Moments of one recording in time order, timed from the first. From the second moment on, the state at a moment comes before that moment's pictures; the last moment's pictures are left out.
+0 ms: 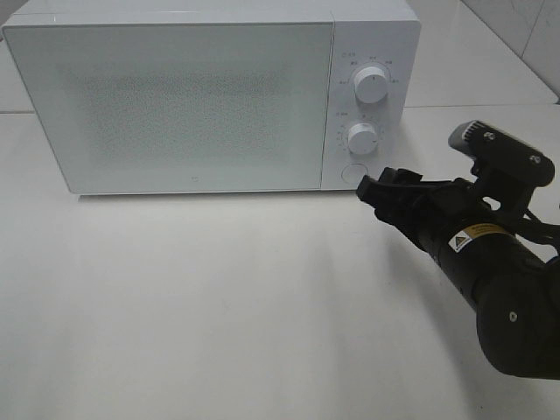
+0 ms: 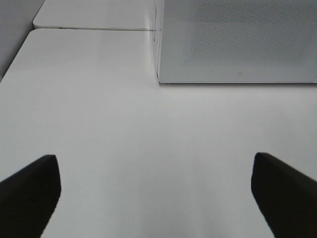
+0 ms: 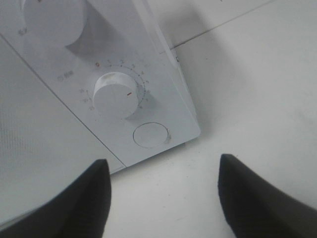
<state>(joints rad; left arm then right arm) -0.02 0.00 -0.51 -0.06 1.04 0.03 0.73 1.81 -0.40 0.72 -1.14 0.33</state>
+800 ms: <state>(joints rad) -0.02 0.00 -0.51 -0.06 1.04 0.03 0.73 1.81 -0.40 0.67 -1.06 1.36</state>
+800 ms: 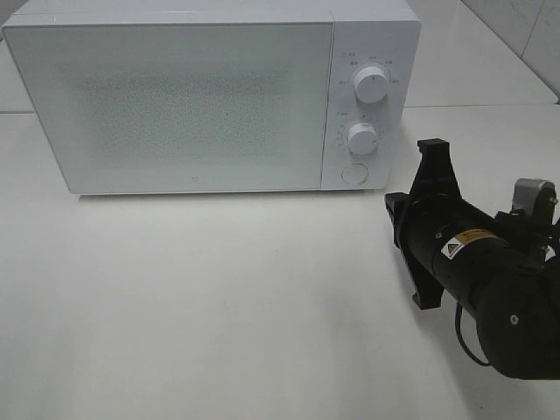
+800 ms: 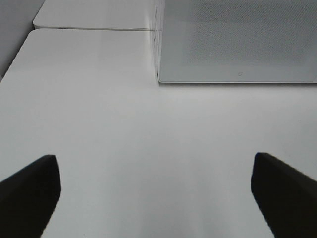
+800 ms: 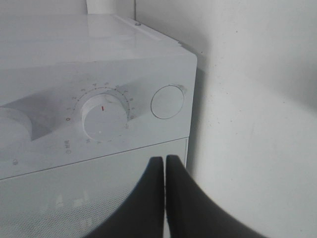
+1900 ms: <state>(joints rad) -0.02 0.00 -0.51 -0.06 1.04 0.03 0.63 2.03 -0.73 0.68 -0.92 1.36</state>
